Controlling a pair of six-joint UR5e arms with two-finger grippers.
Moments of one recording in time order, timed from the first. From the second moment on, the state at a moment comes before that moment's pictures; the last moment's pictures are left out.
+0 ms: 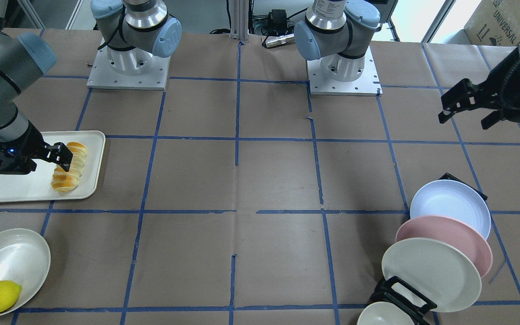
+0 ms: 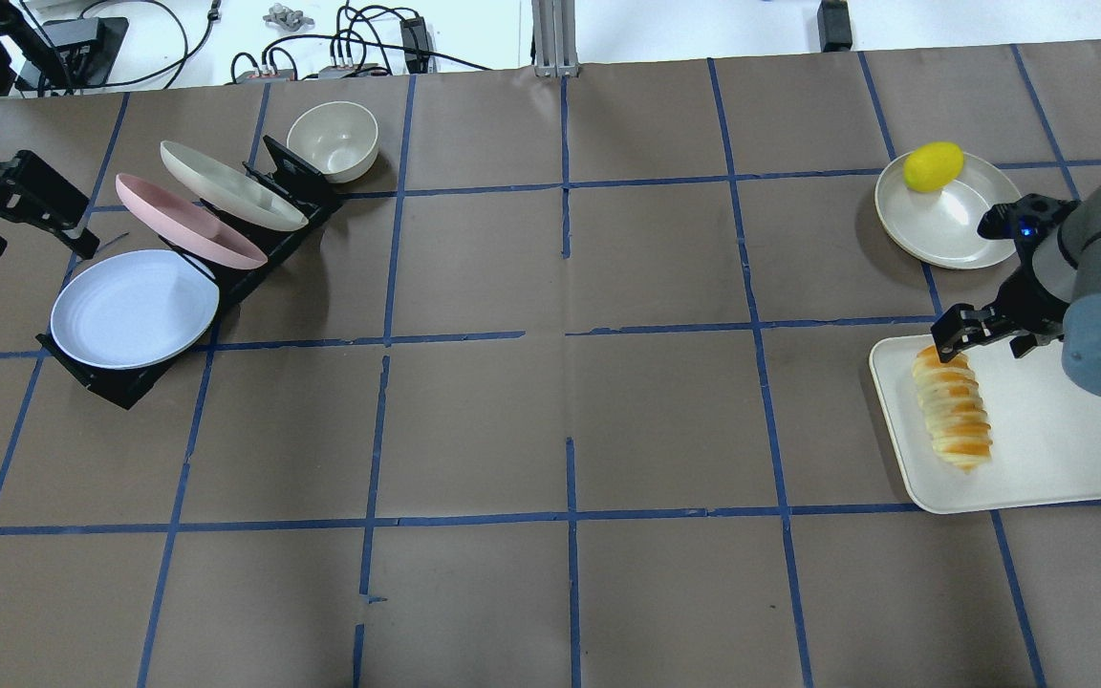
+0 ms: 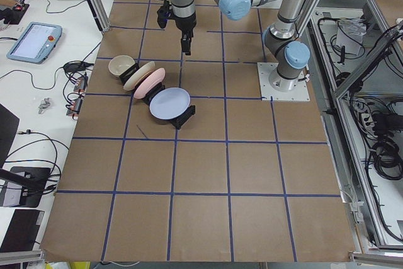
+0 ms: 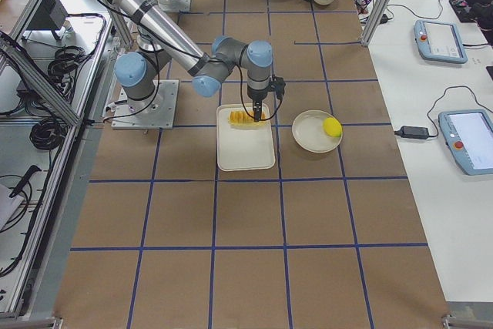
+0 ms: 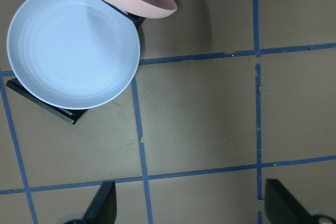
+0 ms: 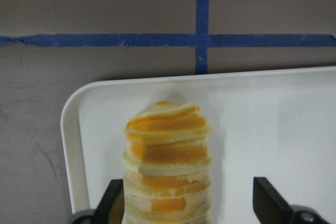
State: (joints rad) left arm -1.09 -1.63 -1.52 -1.67 1.55 0.60; right arm 1.08 -1.43 2.16 -2.31 -1.59 -0.49
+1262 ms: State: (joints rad) left arm -0.91 -2.25 -1.17 -1.57 1.47 0.91; right arm 1.07 -1.41 2.23 -2.33 -1.56 -0.53
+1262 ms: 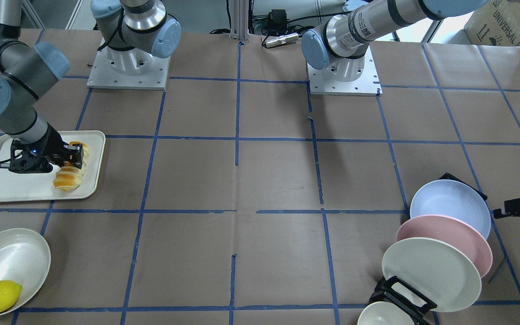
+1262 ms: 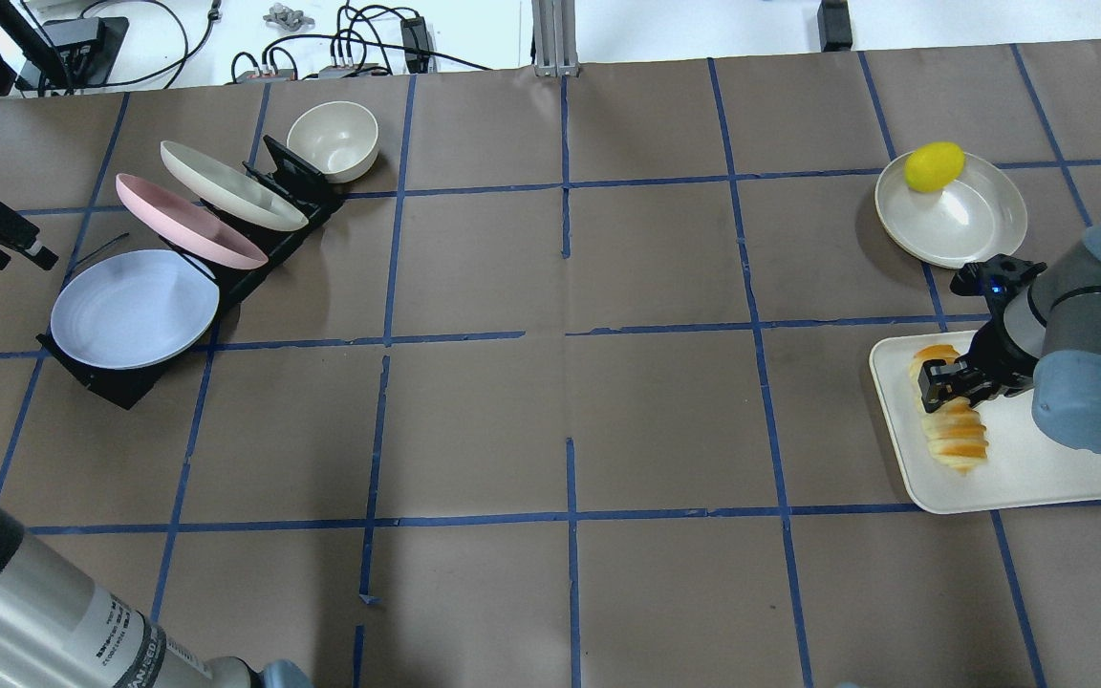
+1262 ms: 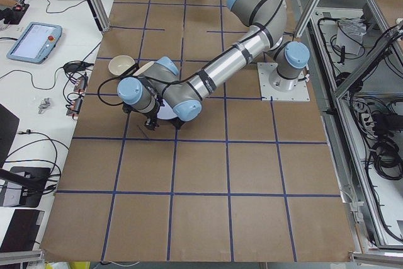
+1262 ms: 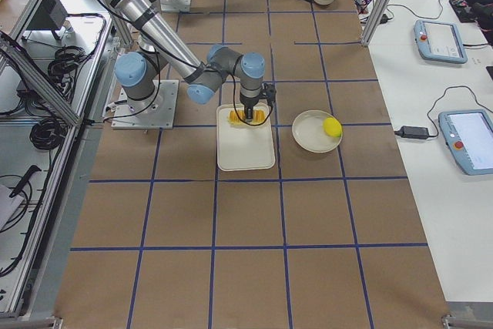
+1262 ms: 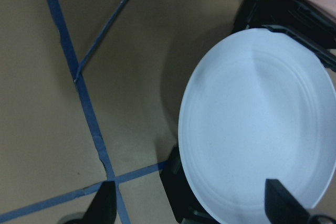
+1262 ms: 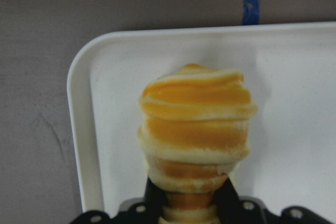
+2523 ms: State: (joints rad) left arm -0.91 -2.32 -1.16 -1.68 1.44 0.90; right arm 1.18 -1.64 1.89 -1.77 -1.58 -0.44
